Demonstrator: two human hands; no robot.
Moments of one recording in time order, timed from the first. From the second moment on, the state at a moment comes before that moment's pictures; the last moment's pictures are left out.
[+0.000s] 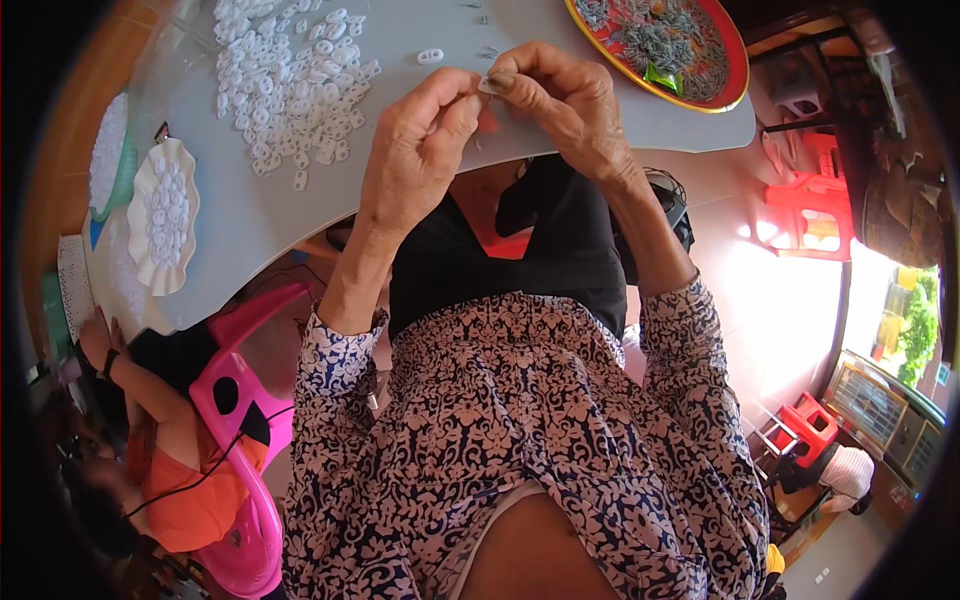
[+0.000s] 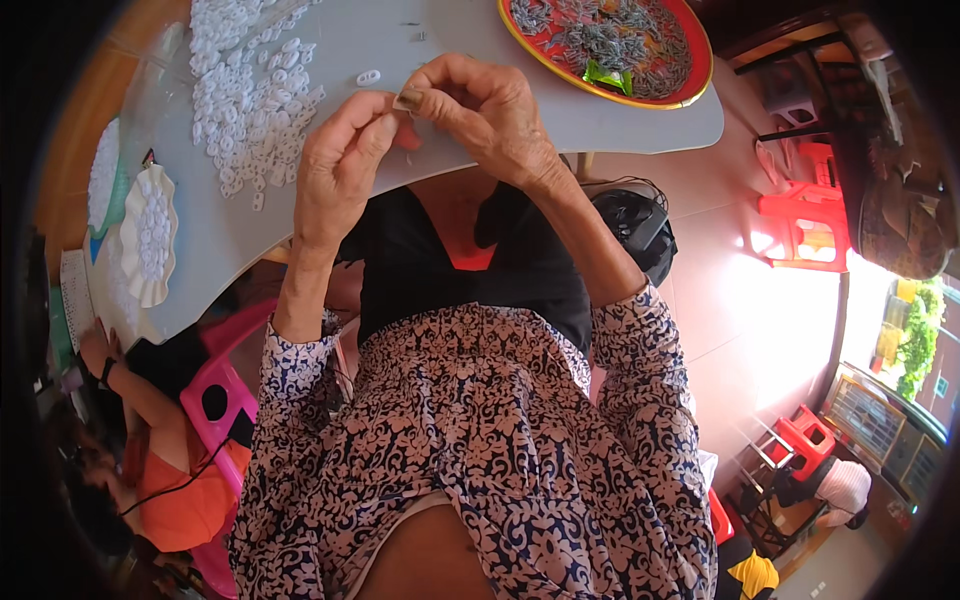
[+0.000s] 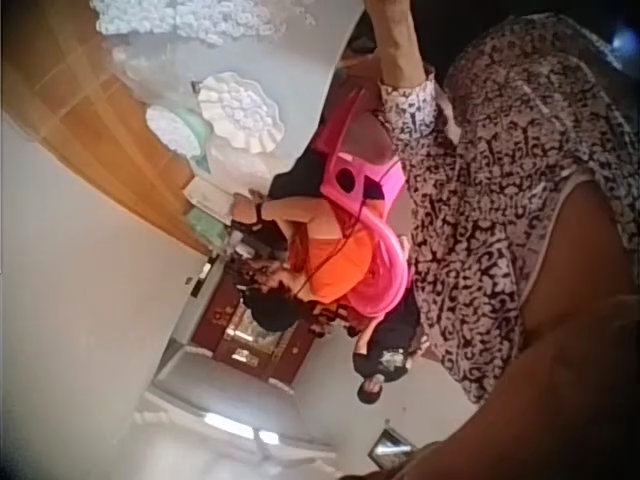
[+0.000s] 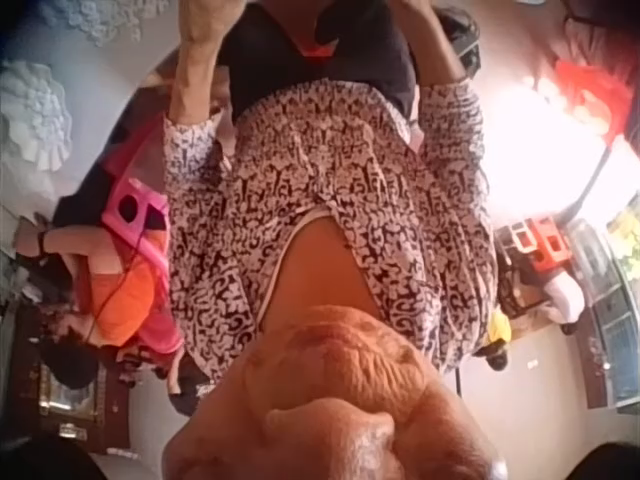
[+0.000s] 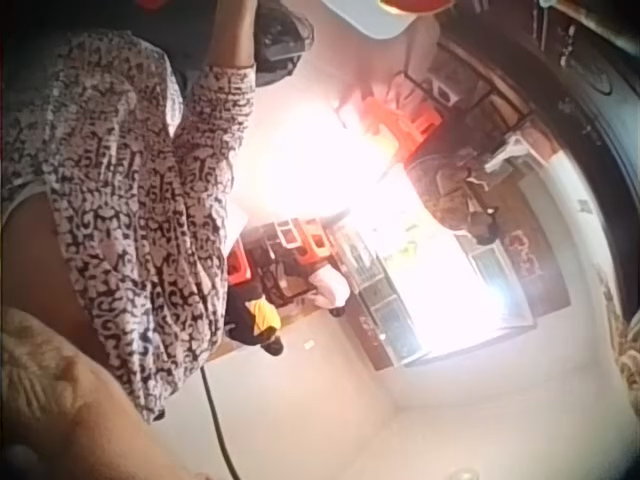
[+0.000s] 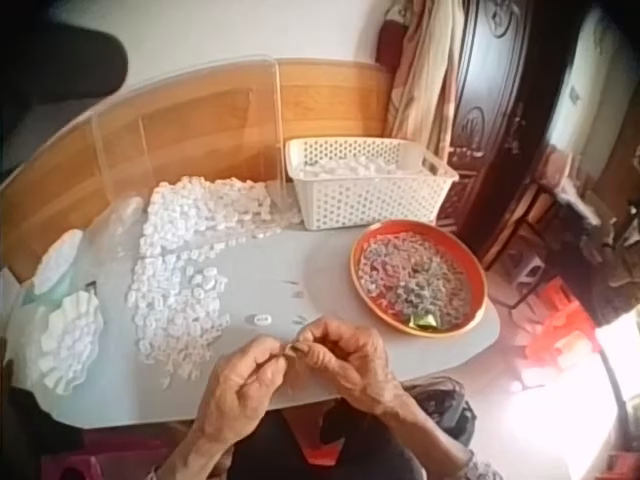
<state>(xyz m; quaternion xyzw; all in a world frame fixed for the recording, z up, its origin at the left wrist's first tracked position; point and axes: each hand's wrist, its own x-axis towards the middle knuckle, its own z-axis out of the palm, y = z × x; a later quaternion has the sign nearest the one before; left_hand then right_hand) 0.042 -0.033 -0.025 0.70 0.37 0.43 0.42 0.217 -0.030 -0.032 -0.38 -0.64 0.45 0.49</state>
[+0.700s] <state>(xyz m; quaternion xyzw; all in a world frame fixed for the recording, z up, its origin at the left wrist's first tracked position) 0.039 0.001 -0.023 0.72 0.47 0.38 0.33 0.215 -0.029 -0.040 -0.38 -0.58 0.46 0.55</state>
